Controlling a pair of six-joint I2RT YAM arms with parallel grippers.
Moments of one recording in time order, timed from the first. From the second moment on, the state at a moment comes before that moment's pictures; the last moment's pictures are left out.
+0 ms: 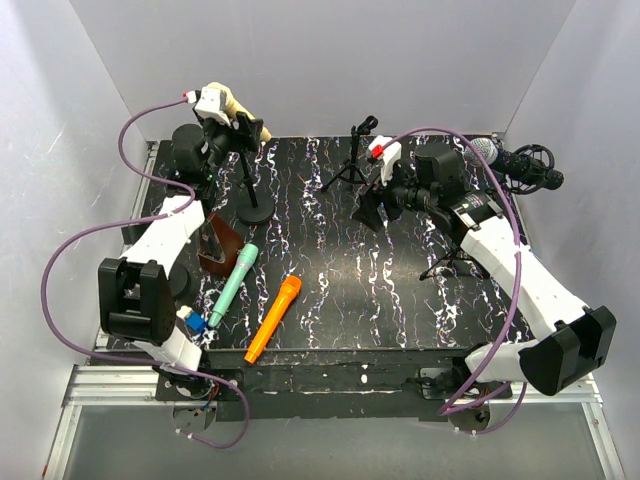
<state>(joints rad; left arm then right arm) -0.15 1.58 1.25 0.45 0.24 -0.11 0.51 1.31 1.31 -0.50 -0.43 -0.21</state>
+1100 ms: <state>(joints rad) -0.28 1.64 1.39 0.47 0.70 -0.43 0.55 1.48 1.66 -0.53 -0.64 -0.40</state>
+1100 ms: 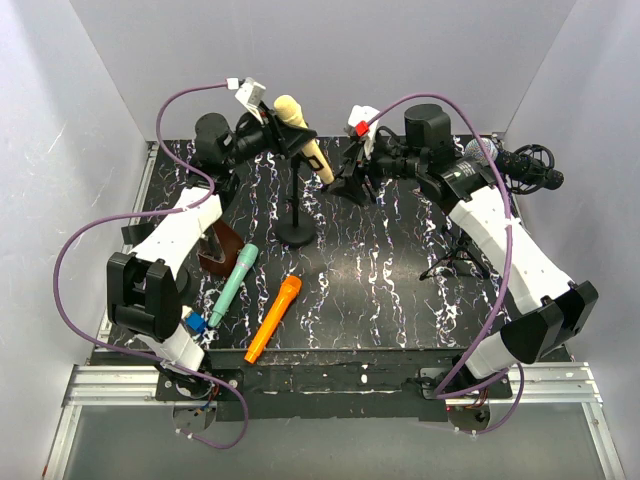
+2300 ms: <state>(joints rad) -0.34 1.59 1.42 0.33 0.77 -0.51 0.57 1.69 1.70 -0.44 -0.56 -0.34</state>
